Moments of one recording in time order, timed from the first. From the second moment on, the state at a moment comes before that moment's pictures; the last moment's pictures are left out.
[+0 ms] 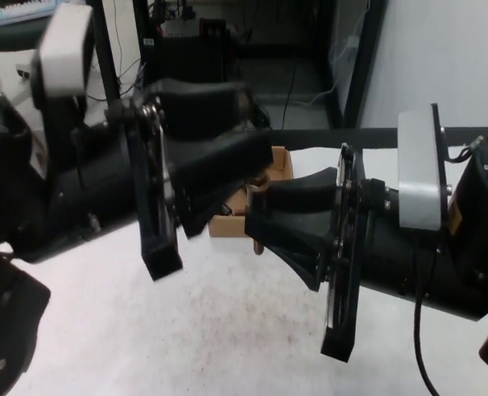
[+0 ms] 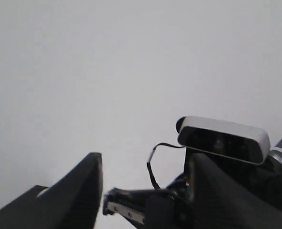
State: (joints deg) left arm -28.0 63.8 -28.9 -52.3 47.2 -20.5; right arm 38.9 65.7 -28.3 -35.4 -32.9 0.9
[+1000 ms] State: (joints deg) left arm -18.0 45.7 -28.9 5.4 22.7 -6.8; right arm 26.4 105.4 -83.0 28.1 -13.3 -2.4
